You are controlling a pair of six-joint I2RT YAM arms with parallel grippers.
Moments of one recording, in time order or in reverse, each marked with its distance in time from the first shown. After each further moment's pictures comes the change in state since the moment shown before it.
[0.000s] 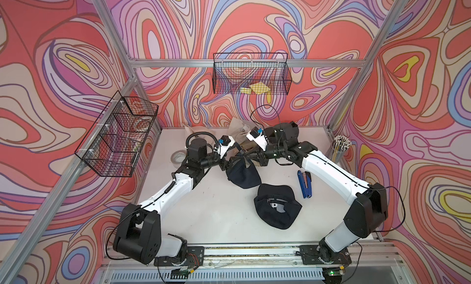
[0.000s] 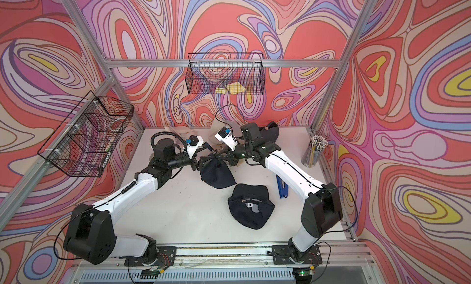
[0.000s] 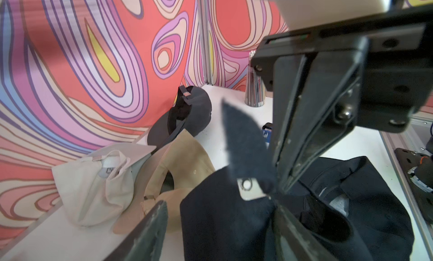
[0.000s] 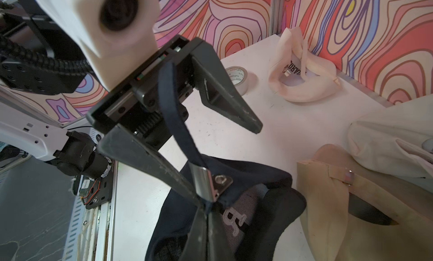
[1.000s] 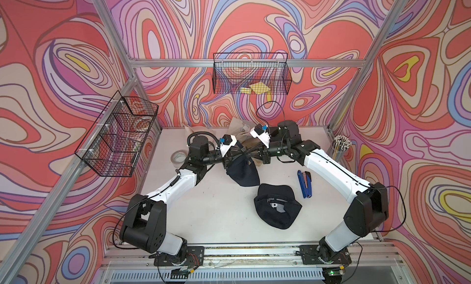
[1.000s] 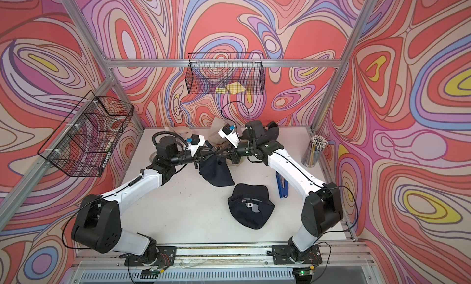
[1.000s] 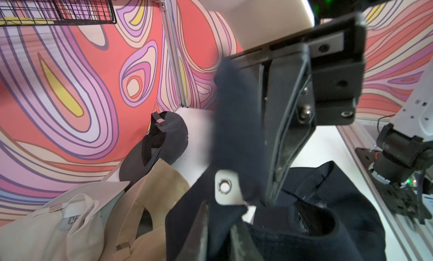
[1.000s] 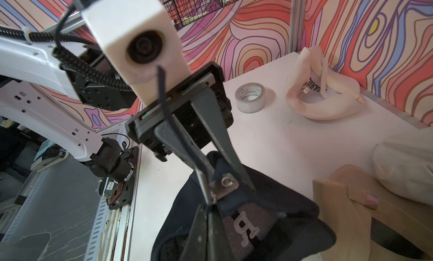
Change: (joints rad) left arm 0.000 0.090 0.015 0.196 0.193 -0.077; right arm -0.039 0.005 -0.004 0.071 -0.149 0.042
